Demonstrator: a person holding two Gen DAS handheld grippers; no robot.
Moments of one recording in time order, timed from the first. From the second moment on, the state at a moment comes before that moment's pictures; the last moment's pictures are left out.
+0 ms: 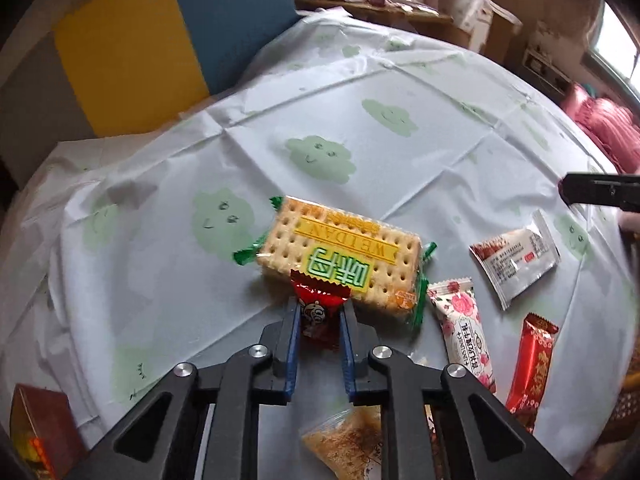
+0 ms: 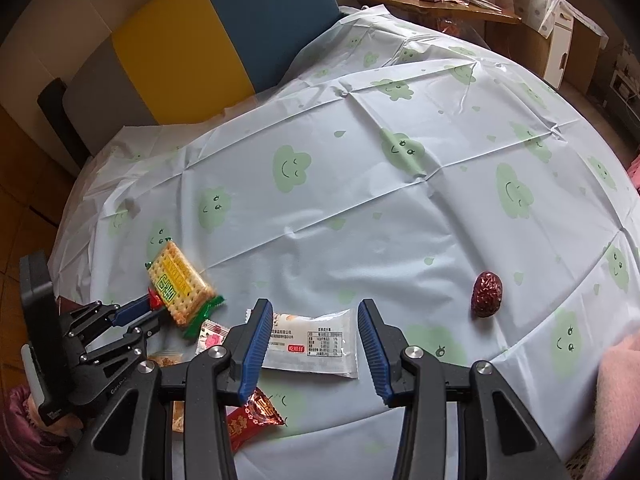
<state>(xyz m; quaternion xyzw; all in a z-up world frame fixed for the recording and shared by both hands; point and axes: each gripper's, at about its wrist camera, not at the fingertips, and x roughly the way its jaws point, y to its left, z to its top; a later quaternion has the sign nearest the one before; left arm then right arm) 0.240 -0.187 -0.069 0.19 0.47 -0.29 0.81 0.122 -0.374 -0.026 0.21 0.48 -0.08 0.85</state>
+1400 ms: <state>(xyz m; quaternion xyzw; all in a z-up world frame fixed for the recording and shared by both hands) 0.041 -0.082 -0.080 0.06 0.45 -0.24 0.86 0.127 -0.304 -0.047 0.12 0.54 0.03 0.83</state>
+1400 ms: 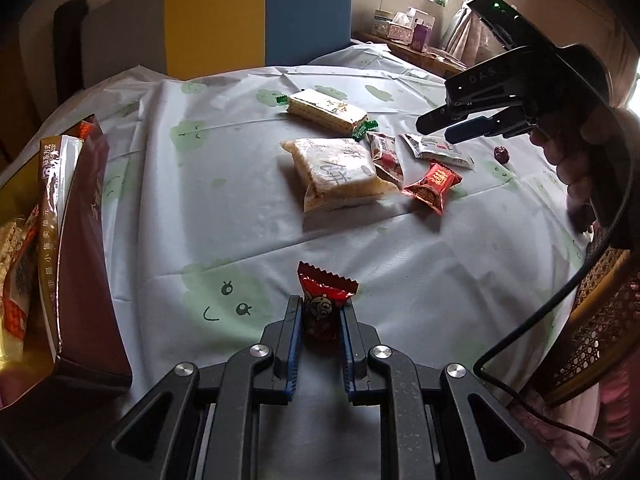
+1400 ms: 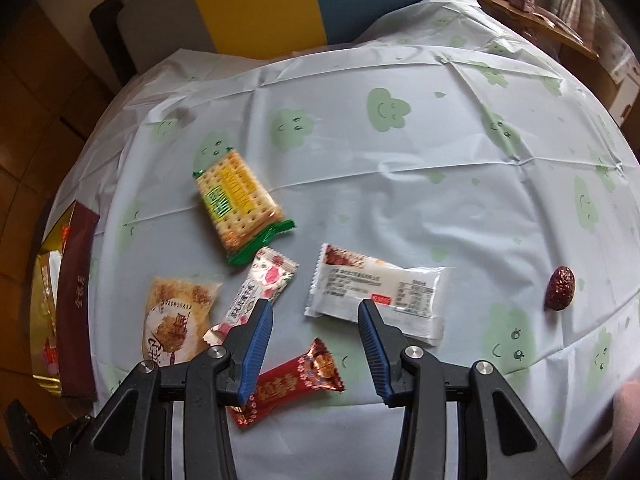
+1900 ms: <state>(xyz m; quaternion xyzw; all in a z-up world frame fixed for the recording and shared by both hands) 0.043 -0.076 -0.082 0.03 0.45 -0.25 0.86 0.151 -0.286 -0.037 0.16 0.54 0.03 0.82</state>
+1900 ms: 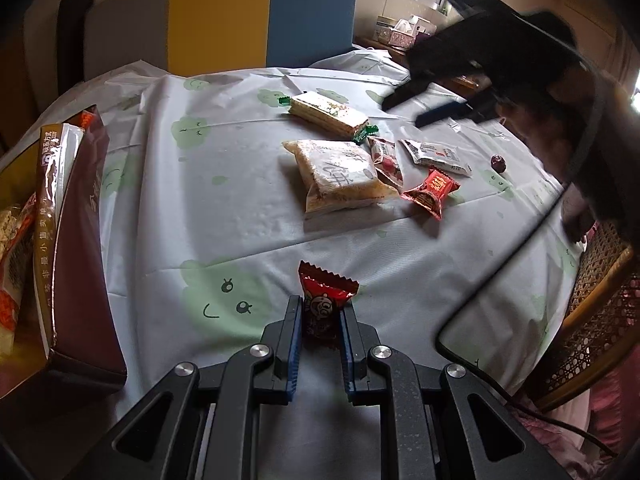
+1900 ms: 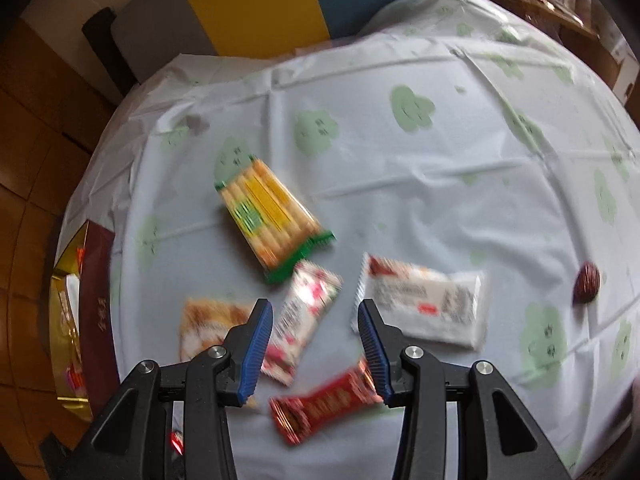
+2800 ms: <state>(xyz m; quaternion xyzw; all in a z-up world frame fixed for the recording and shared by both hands) 0.043 -0.076 -0.082 0.03 0.45 -0.25 0.86 0.221 -0.284 -0.041 0.01 0.53 -0.03 0.85</state>
